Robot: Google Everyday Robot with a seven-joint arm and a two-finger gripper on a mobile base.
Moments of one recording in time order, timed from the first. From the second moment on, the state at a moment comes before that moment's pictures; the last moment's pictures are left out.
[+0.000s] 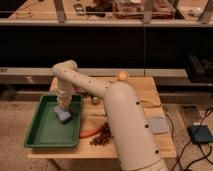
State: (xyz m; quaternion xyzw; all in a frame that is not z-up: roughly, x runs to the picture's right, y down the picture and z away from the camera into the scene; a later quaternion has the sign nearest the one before) arm -0.261 0.087 0.883 -0.06 -0.44 -0.81 0.38
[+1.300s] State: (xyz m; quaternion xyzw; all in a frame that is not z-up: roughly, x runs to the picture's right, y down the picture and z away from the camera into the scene) arm -0.278 0.141 0.814 -0.03 -0.46 -0.83 0.30
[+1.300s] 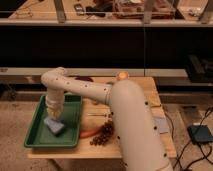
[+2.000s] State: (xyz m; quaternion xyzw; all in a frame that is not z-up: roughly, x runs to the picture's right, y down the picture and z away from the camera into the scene) arm -0.223 0.114 0.861 -0.07 -0.44 -0.81 0.37
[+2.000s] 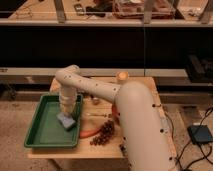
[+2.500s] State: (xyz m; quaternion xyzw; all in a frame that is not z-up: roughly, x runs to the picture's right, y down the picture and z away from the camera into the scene) arm -0.259 0.076 0.891 -0.06 -0.43 -0.82 0.38
